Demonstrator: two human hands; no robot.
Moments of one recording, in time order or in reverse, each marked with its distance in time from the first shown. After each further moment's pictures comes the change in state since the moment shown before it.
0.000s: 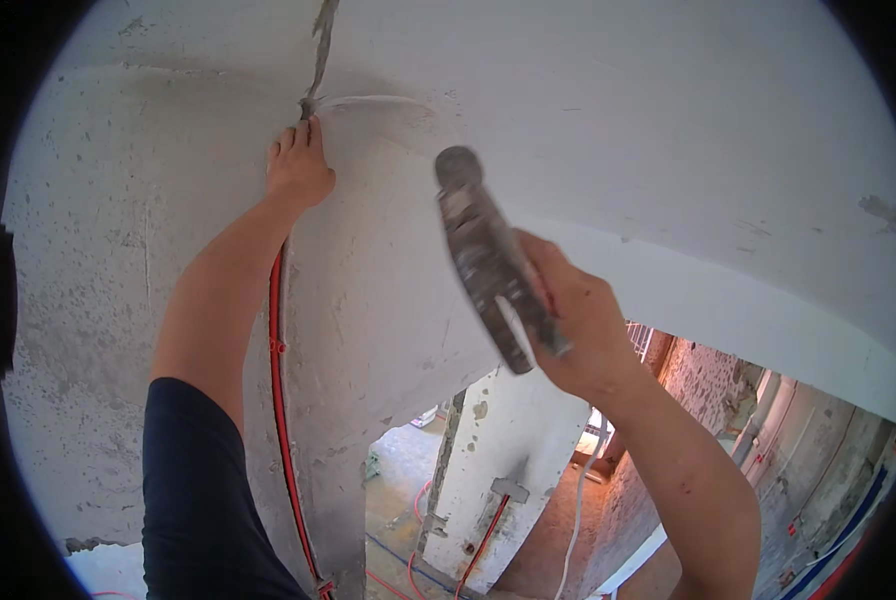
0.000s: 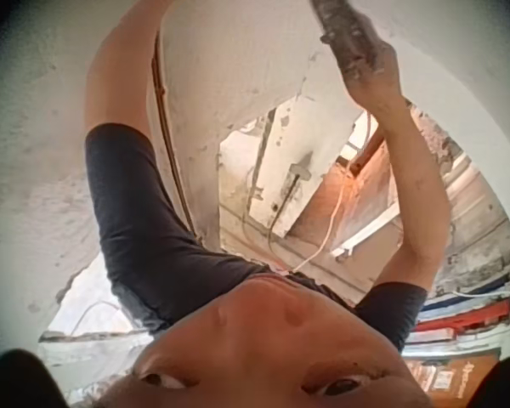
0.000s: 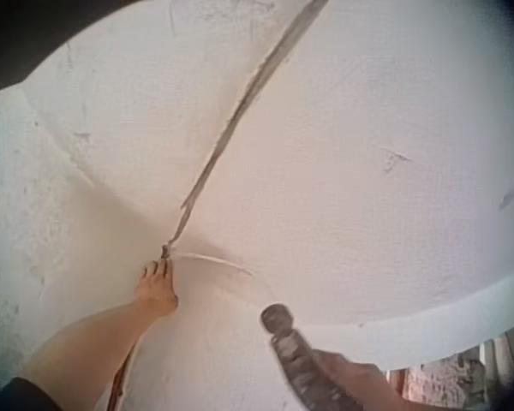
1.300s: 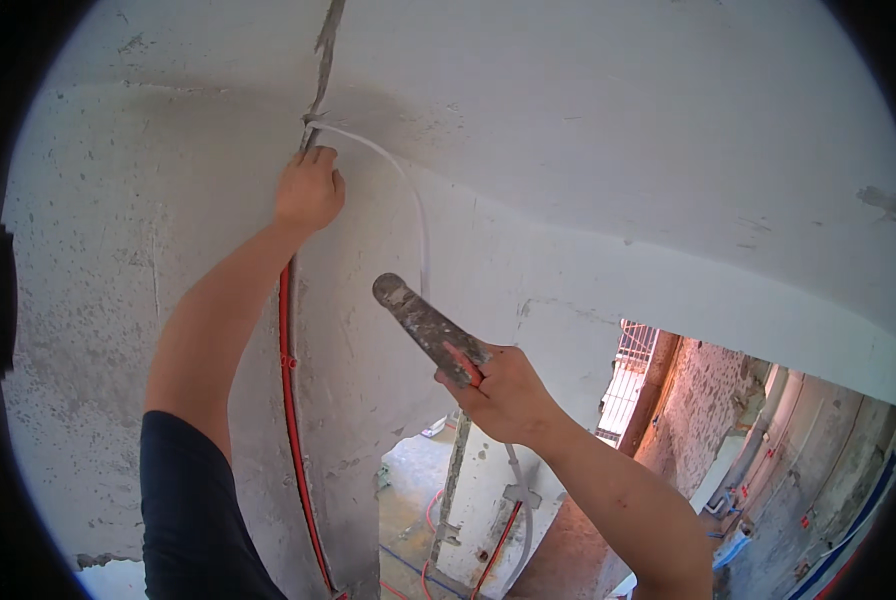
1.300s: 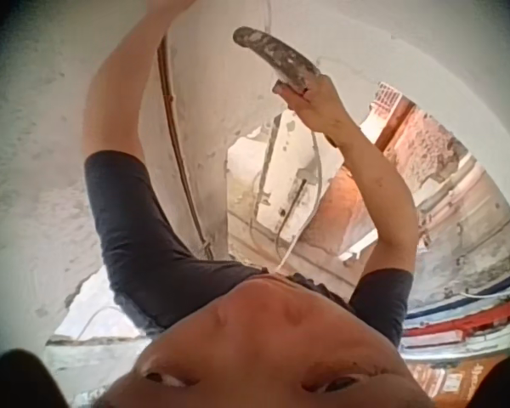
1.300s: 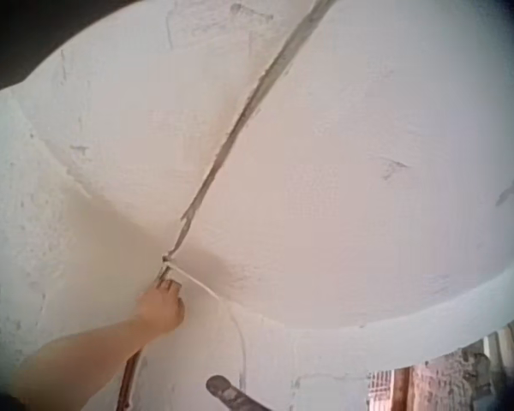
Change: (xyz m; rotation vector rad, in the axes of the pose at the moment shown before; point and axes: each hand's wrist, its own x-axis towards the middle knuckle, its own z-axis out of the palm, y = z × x) left_hand -0.005 -0.008 0.005 0.005 0.177 0.285; right_hand -0.033 0.008 0.081 0.144 -0.305 0.357
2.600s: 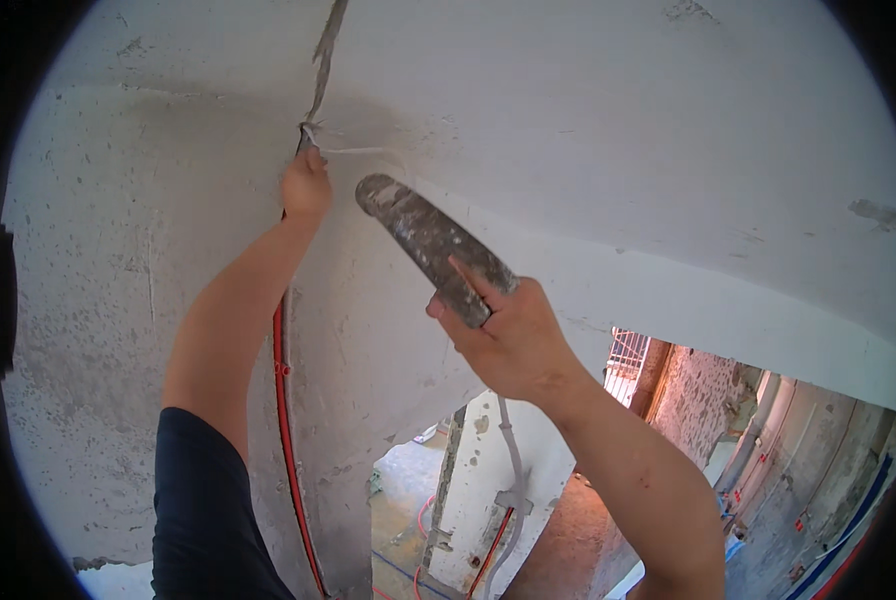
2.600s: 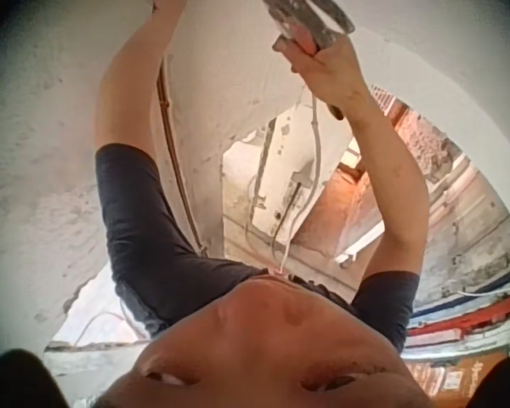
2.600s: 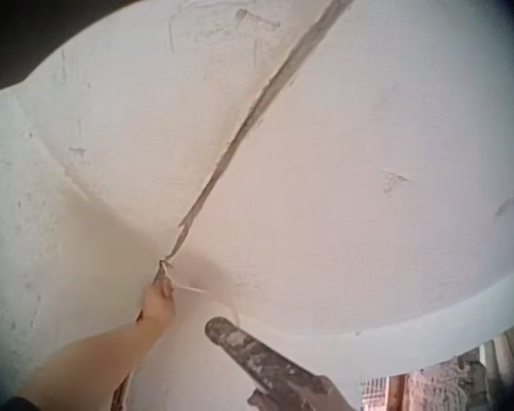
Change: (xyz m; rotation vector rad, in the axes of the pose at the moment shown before) left_hand 0.019 -0.001 0.036 -0.739 0.013 -0.702; right_hand 0.036 -0.049 -0.039 0.132 0.259 -0.197
